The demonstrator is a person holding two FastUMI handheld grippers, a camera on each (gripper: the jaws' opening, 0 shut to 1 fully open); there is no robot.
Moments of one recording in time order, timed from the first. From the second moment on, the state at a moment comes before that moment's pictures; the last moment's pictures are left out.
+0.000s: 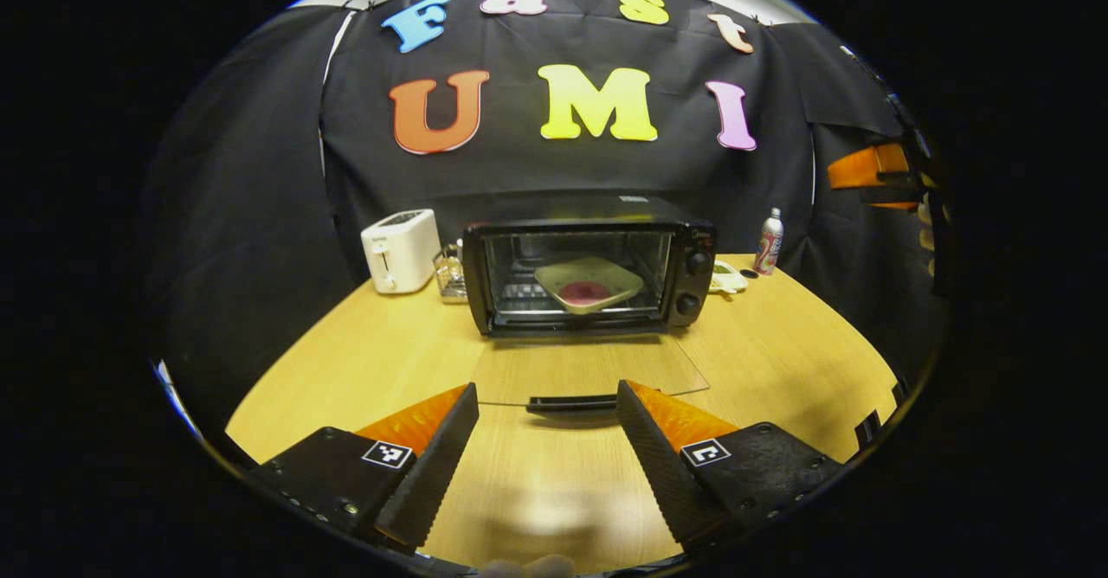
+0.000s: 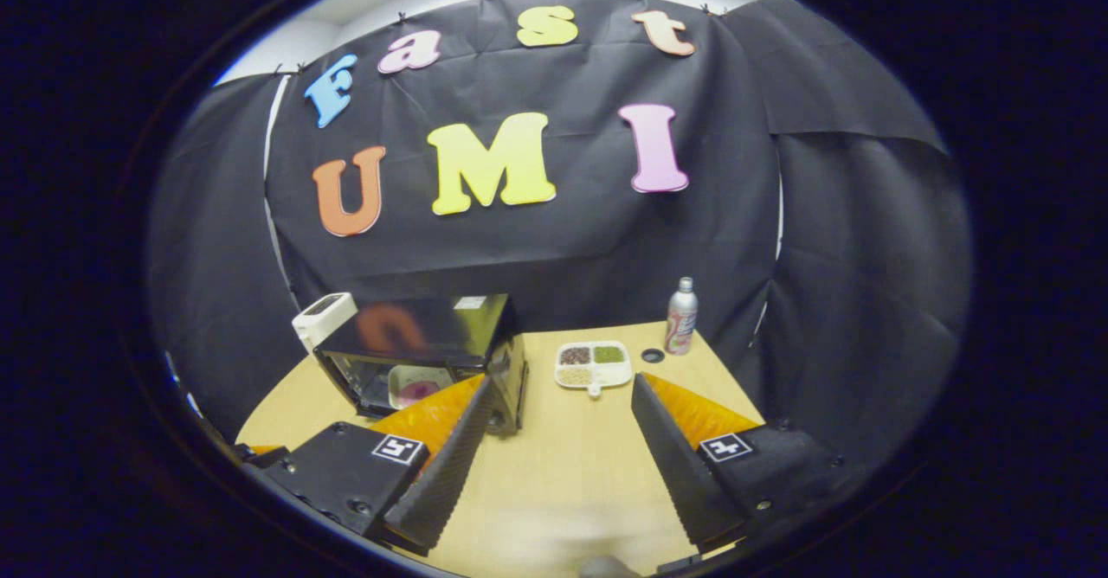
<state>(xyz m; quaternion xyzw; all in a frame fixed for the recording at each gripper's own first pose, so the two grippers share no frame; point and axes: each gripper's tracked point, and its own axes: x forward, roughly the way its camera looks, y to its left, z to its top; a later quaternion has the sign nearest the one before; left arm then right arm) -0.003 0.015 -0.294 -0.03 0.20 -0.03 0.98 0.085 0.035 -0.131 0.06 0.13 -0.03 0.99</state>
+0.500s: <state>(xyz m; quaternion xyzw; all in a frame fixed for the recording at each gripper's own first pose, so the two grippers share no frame) 0.017 -0.021 -0.386 -0.04 0.27 -0.05 0.96 0.056 0.009 -0.115 0.03 0.14 -0.05 0.99</state>
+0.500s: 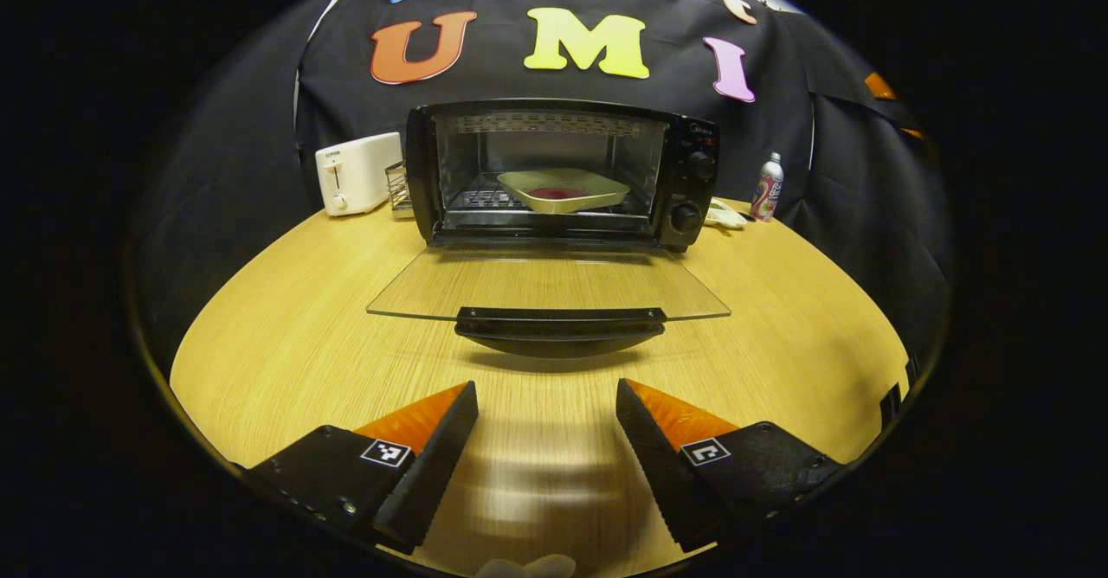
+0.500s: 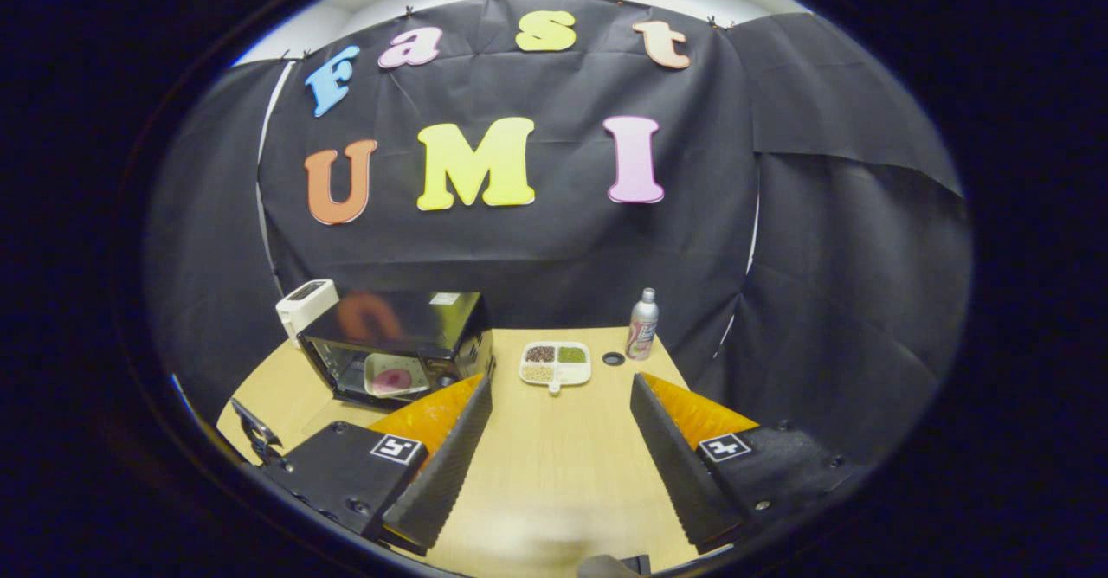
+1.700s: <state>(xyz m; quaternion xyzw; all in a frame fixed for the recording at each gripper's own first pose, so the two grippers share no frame) 0.061 -0.026 -0.331 -0.02 0.23 -0.07 0.97 0.052 -0.010 -0.115 0.07 0.15 -0.07 0.98</state>
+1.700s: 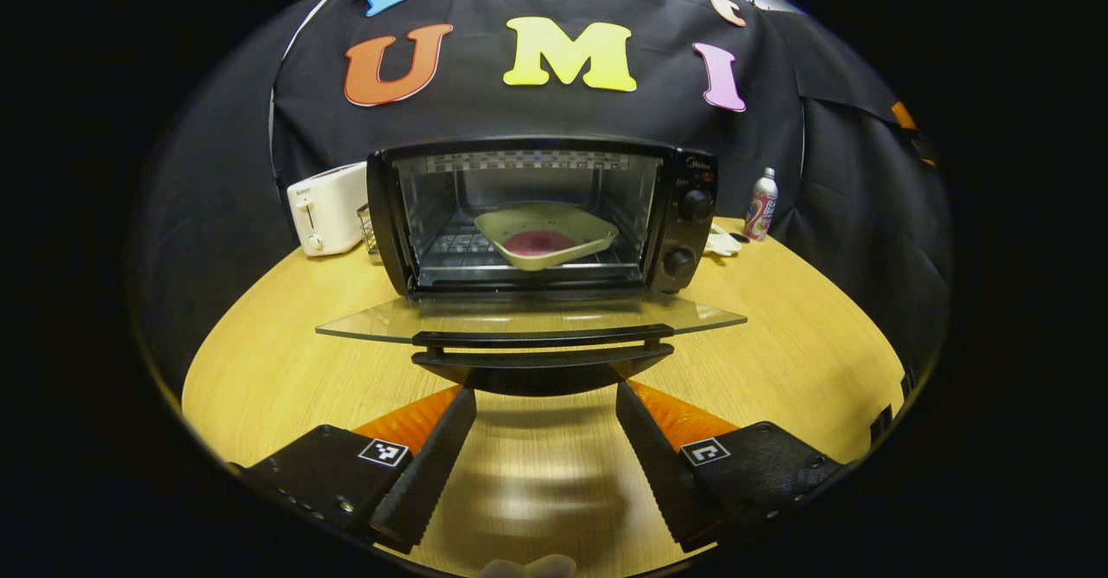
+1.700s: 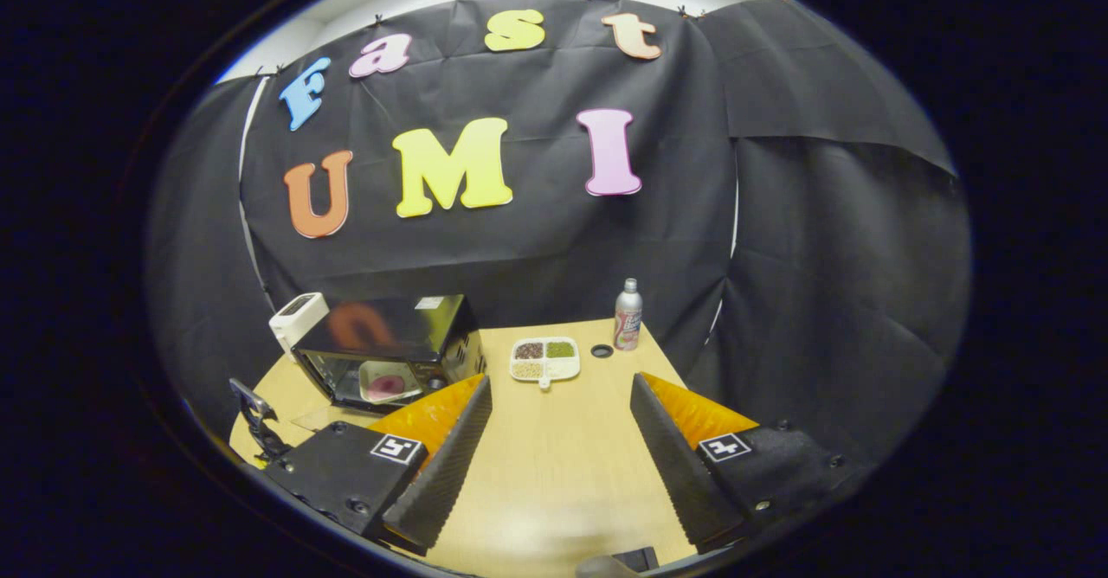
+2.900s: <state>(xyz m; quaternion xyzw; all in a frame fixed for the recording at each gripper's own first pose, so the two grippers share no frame) 0.141 -0.028 -0.239 -0.01 0.17 -0.07 0.98 0.065 -0.027 -0.110 0.10 0.14 -0.08 0.98</state>
